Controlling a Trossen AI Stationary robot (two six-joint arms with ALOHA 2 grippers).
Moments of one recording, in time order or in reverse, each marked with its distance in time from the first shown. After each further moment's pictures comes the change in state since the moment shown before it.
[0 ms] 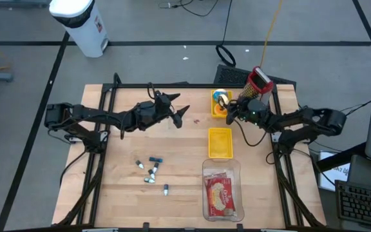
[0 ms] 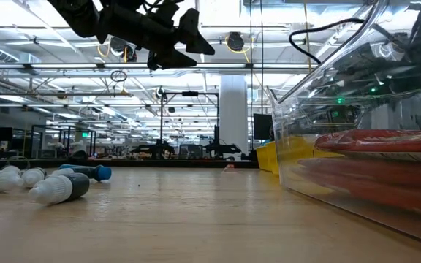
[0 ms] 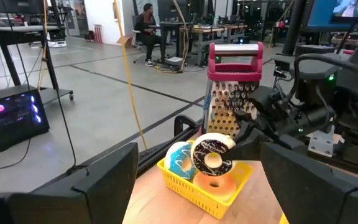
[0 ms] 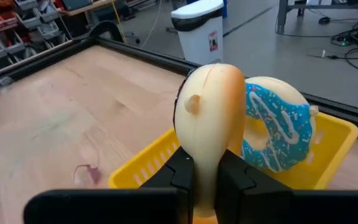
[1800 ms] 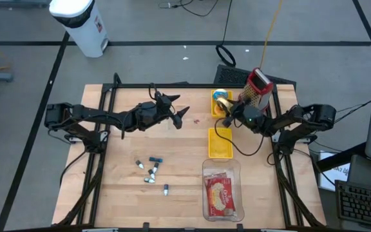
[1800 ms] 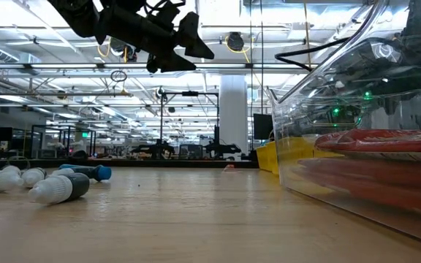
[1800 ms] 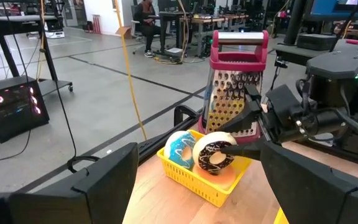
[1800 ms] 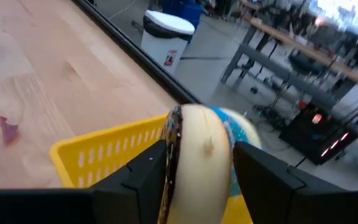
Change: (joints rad) left arm 0.000 0.000 0.000 -0.044 0.002 -0.021; right arm 0.153 0.120 0.001 0.164 0.337 -0.522
